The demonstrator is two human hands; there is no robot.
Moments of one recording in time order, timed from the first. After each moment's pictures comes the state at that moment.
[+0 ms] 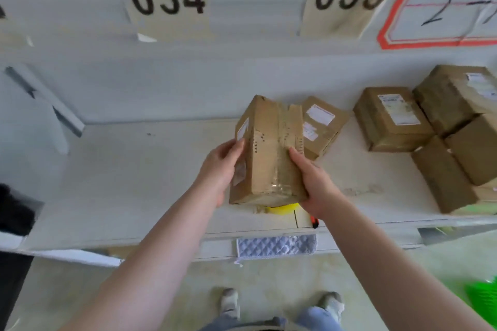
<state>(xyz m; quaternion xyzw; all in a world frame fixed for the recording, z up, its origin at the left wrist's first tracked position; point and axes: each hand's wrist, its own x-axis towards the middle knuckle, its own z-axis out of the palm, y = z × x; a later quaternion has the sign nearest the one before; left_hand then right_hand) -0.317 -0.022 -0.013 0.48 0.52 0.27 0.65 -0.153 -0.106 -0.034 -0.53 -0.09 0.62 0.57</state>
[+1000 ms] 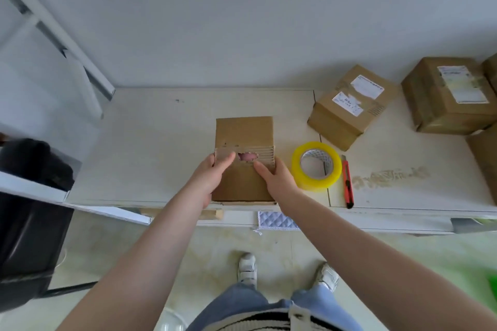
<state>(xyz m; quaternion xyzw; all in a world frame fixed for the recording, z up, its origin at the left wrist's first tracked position) -0.421 -0.007 -0.099 0.43 0.63 0.16 0.63 -0.267 -0.072 -0.120 -0.71 -0.29 0.51 0.39</state>
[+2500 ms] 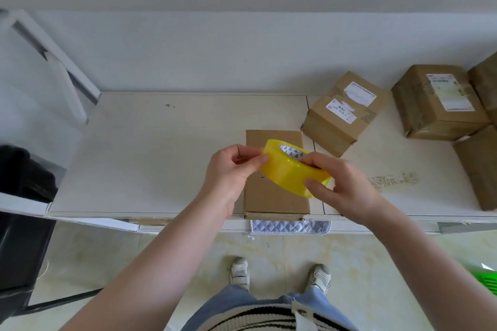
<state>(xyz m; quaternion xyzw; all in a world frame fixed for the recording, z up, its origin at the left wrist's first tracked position) -0.369 -0.030 -0.032 0.47 0.53 0.32 0.63 -0.178 -0.121 -0.013 -0.62 -0.66 0.29 0.30</state>
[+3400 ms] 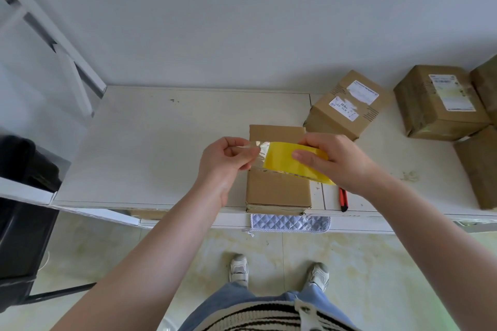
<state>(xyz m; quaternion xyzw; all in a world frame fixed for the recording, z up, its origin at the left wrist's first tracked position) -0.385 -0.027 -0.036 0.42 0.51 0.36 0.66 -0.182 -0.094 0.010 -0.66 -0.66 0.30 0.20</state>
